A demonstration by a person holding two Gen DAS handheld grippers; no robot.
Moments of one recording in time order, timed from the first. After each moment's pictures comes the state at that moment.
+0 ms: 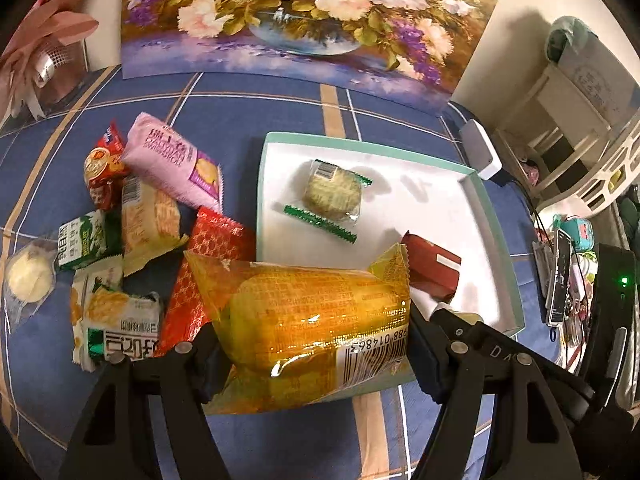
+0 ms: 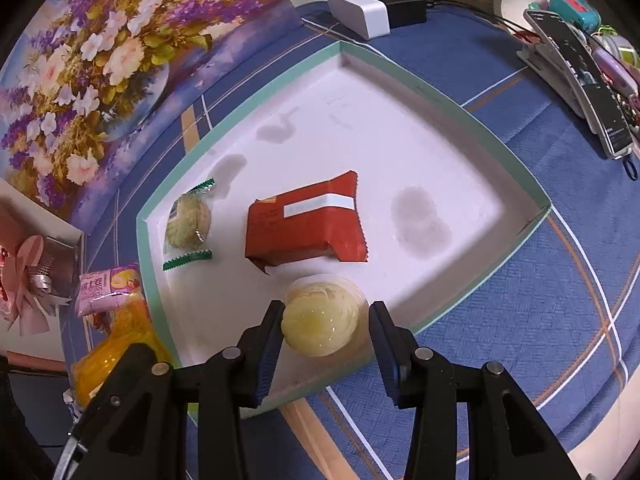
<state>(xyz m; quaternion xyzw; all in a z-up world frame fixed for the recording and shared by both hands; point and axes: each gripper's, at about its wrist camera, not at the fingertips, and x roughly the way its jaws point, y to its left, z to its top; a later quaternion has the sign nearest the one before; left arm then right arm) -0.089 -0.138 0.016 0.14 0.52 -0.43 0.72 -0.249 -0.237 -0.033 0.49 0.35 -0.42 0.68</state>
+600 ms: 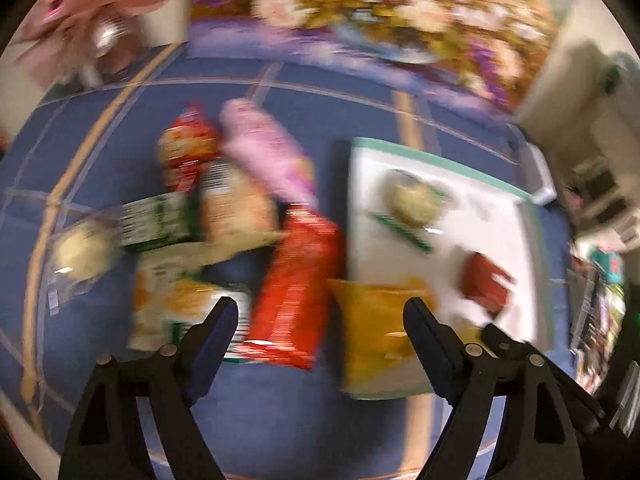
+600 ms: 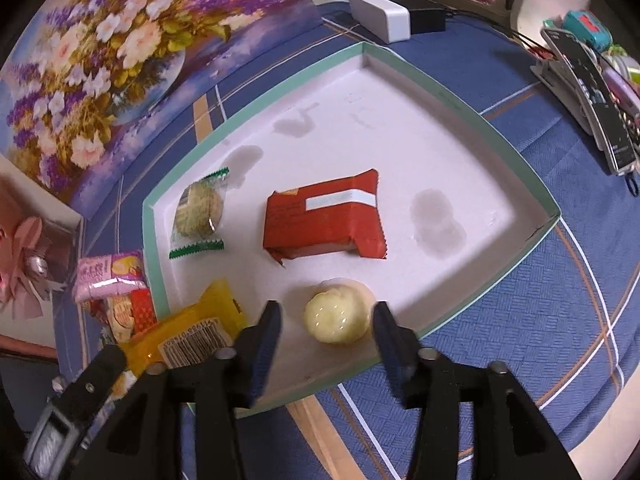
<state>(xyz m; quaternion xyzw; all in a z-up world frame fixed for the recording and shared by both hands) -0.044 -0.105 0.017 0.13 0.55 -0.33 0.75 -0.233 -0.227 -0.028 0.45 0.37 -0.42 0.69</state>
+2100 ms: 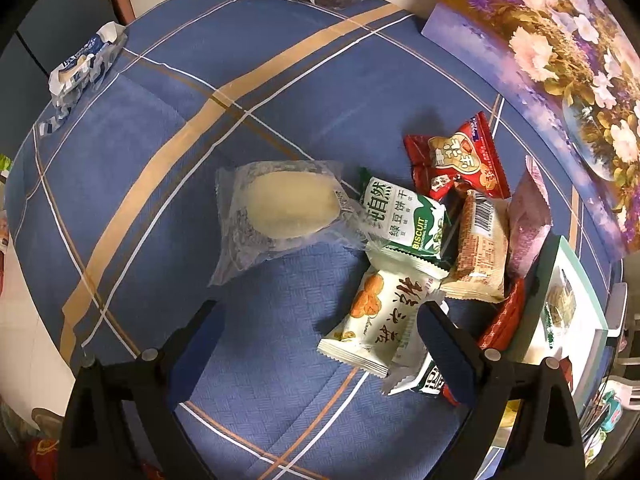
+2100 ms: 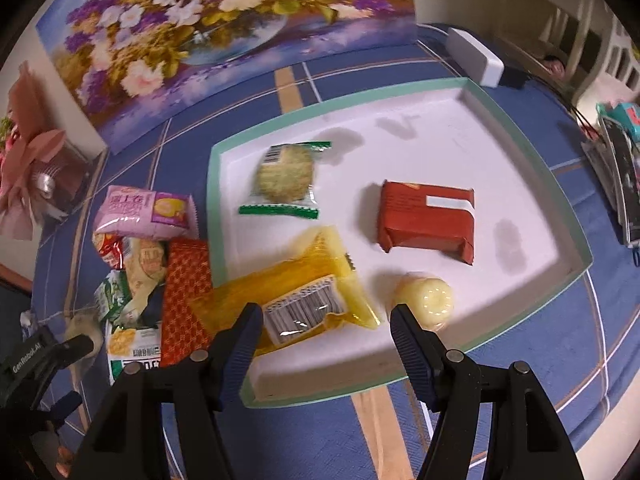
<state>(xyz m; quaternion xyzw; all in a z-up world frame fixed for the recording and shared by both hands) 0.049 -0.002 -0.015 0.02 0.63 -0.11 0.77 -0.171 -0.189 -0.009 0.36 0.41 -0.40 0.74</state>
